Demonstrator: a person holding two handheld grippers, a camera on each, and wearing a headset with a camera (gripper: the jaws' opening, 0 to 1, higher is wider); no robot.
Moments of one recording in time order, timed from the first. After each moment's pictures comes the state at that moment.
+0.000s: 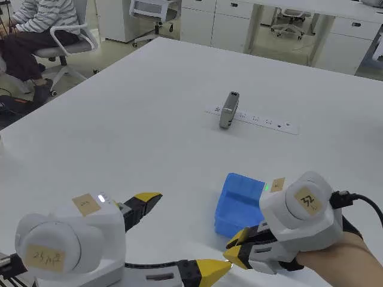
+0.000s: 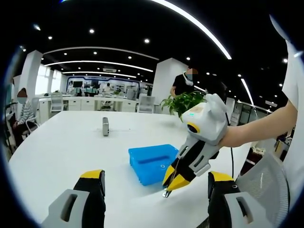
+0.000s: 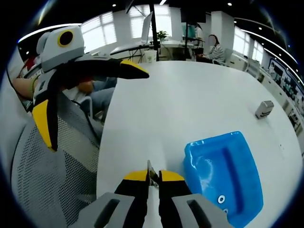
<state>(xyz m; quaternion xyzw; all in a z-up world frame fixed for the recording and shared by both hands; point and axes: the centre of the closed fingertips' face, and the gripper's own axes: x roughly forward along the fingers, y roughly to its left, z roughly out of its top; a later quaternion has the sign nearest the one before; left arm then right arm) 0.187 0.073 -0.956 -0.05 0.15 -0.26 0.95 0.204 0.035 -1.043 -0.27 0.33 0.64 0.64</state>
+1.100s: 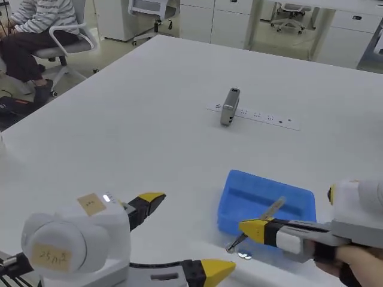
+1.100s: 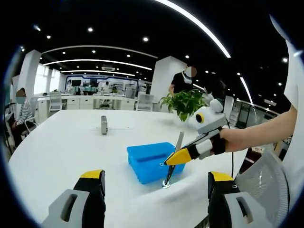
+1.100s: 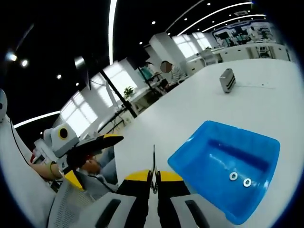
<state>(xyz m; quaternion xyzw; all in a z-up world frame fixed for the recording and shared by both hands) 0.186 0.071 -0.959 -0.04 0.16 -0.27 0.95 0.232 0.022 -0.990 0.10 0.34 0.58 0.73</state>
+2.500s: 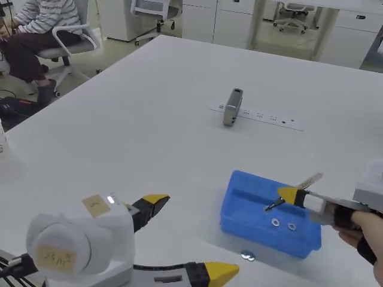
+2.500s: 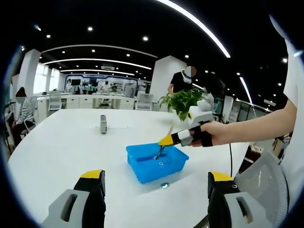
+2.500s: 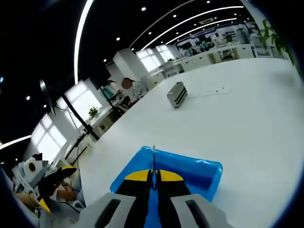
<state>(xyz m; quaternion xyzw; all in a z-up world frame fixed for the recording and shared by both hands) 0.186 0.070 -0.960 -0.04 0.17 -0.27 0.95 0.333 -0.020 -1.013 0.14 0.34 0.42 0.83</state>
